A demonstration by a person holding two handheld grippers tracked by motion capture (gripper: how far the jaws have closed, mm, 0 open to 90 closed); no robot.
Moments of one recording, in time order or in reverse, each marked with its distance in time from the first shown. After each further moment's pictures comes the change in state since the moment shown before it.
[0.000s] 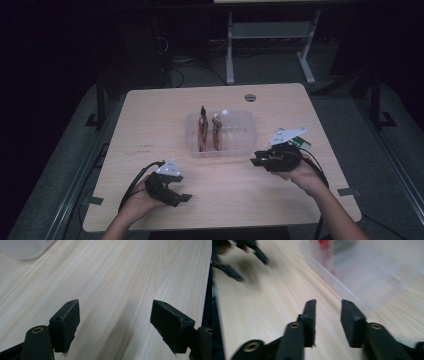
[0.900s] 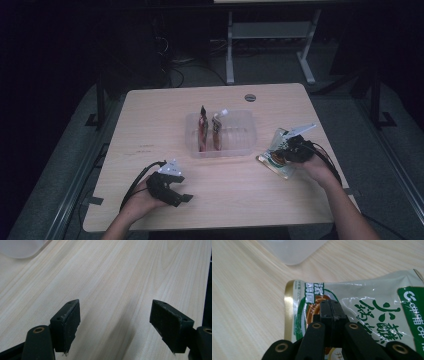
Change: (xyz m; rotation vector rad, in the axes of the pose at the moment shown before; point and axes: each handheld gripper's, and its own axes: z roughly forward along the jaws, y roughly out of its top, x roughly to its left) left arm 0.000 0.001 0.004 0.010 -0.016 -0.007; right arm -0.078 -0.044 0.014 0.166 -0.155 0.117
